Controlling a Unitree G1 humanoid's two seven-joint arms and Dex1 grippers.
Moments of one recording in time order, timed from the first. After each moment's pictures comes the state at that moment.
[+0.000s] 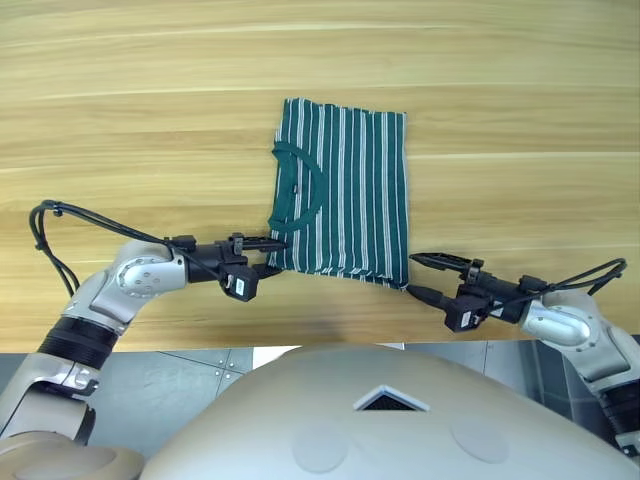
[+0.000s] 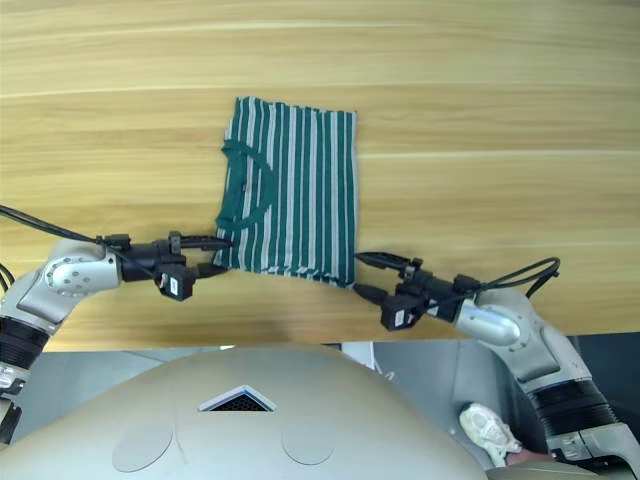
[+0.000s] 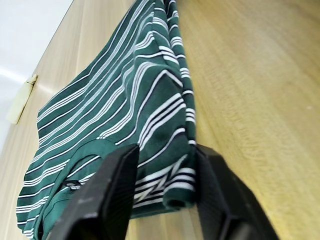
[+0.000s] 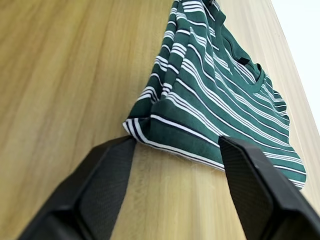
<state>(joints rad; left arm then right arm) 0.11 0.86 -0.39 0.11 0.25 -0.81 -0.75 0.43 -0.88 0.22 -0.09 -0.33 -0.75 0.55</state>
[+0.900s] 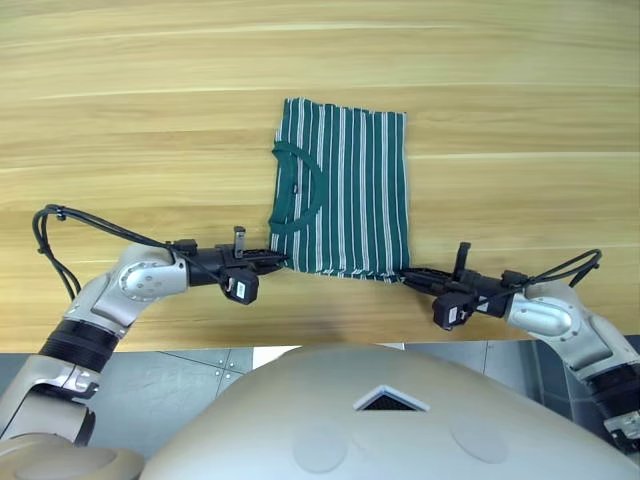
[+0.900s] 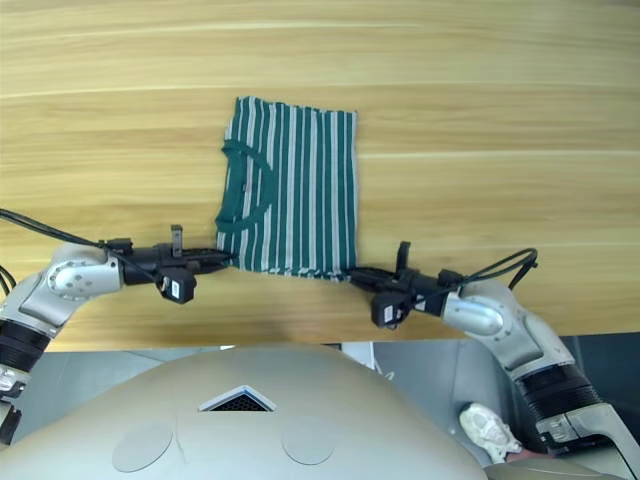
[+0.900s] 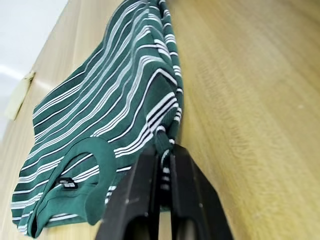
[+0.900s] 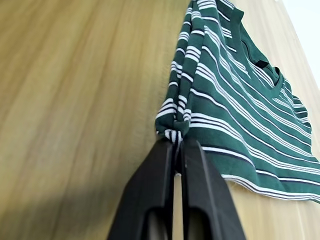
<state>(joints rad) 0.14 0.86 -0.40 0.11 0.25 -0.79 -0.72 0.34 -0.86 0.31 -0.04 -0.32 -0.73 0.55</state>
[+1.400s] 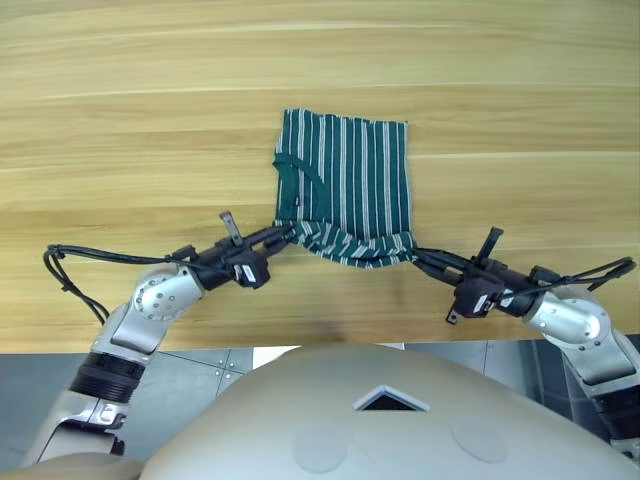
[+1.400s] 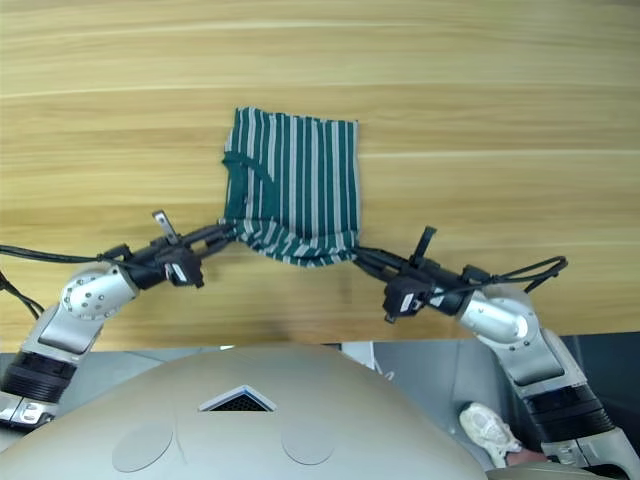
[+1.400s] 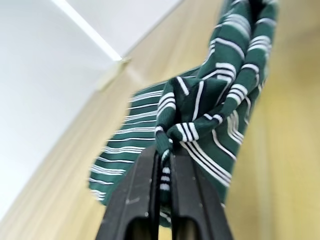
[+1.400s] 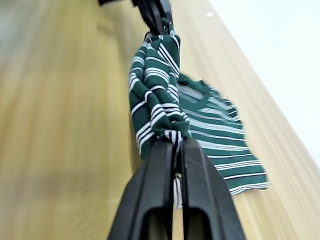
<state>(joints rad) 0.28 0.67 -0.25 -0.09 0.17 -0.60 -0.49 0.44 -0.84 0.17 -0.23 -0.04 -0.65 0.56</state>
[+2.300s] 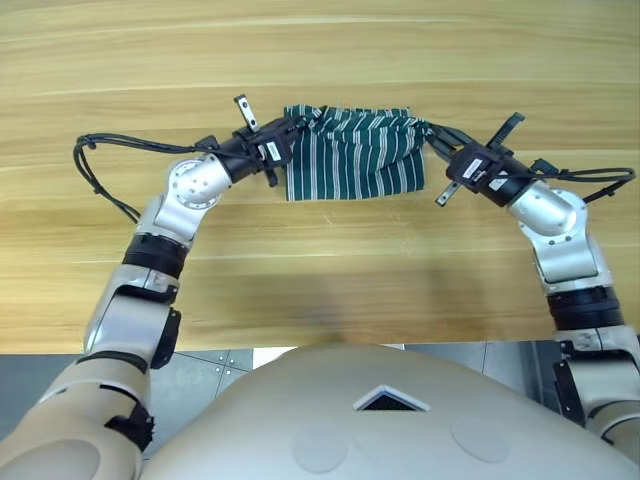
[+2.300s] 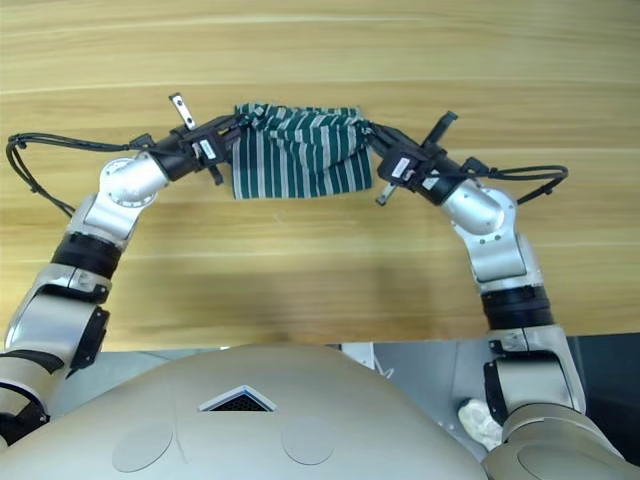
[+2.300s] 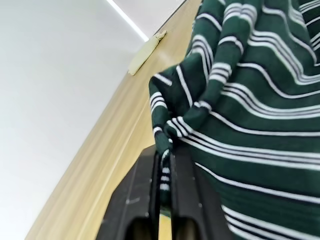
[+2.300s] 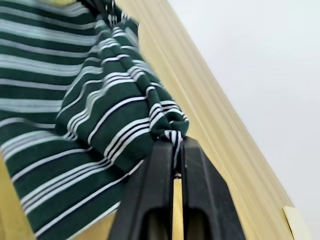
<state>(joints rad) -0.39 0.44 -0.31 0.62 0.31 -0.62 -0.44 -0.09 -0.60 0.16 0.11 -0.18 -0.39 0.50</state>
